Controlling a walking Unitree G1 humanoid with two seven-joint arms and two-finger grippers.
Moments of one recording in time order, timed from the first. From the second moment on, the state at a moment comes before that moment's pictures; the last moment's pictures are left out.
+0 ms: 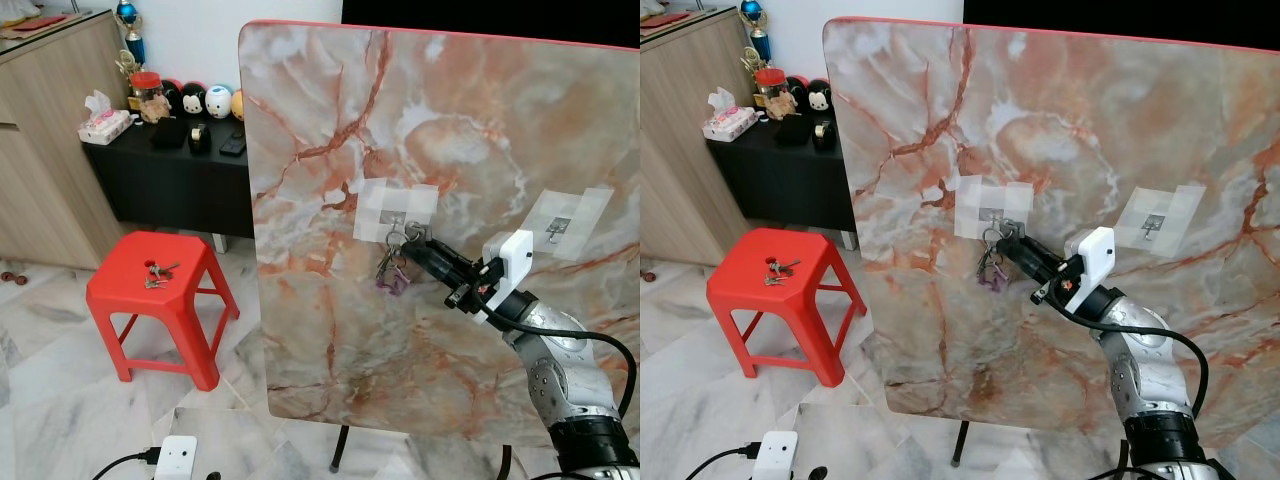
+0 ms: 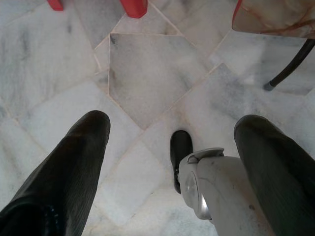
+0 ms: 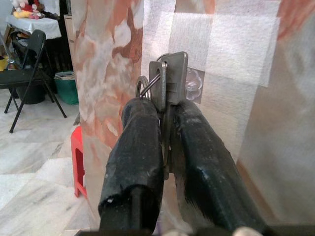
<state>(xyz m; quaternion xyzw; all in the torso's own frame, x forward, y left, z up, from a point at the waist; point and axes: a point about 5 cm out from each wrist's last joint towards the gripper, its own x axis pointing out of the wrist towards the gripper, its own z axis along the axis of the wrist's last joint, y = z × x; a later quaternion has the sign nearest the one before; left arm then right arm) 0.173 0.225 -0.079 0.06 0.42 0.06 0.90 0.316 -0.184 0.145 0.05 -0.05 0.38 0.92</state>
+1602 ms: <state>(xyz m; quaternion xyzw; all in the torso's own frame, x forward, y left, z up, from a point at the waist) 0.173 0.226 -0.079 0.06 0.42 0.06 0.90 0.326 -0.188 0.124 0.08 -0.02 0.36 0.93</state>
